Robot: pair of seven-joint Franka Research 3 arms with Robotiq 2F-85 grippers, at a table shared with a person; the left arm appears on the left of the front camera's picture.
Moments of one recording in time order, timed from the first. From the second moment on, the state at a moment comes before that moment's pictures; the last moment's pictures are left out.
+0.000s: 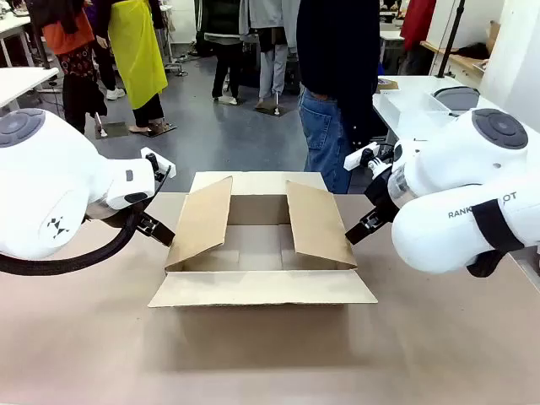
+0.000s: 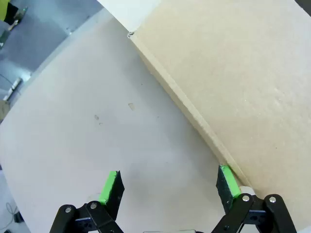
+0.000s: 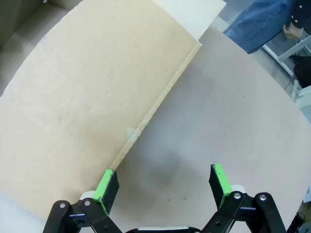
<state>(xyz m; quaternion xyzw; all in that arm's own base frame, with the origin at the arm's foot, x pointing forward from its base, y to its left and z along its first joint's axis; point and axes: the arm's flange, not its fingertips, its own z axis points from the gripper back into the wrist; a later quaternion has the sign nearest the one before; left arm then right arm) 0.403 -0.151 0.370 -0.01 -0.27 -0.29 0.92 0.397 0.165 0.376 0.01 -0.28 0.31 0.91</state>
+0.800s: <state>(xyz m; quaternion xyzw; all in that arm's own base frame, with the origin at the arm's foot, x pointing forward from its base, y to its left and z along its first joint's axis) 0.403 -0.151 0.370 -0.01 -0.27 -0.29 0.92 0.397 0.165 0.376 0.01 -0.28 0.31 0.91</state>
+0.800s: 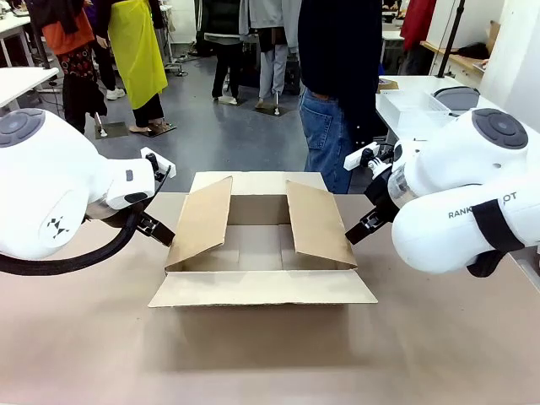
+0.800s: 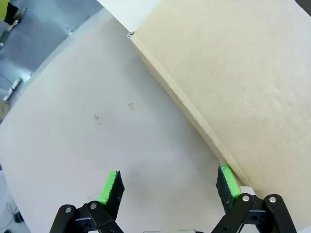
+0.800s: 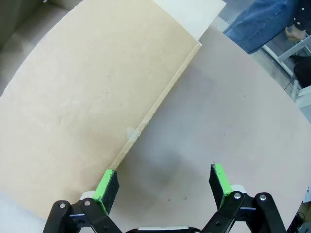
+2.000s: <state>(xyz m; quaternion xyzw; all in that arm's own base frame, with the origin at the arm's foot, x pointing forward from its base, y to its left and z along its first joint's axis) 0.360 -0.097 0.506 -0.02 -0.31 -0.23 0.92 0.366 0.116 0.487 0.08 -0.28 0.24 0.93</state>
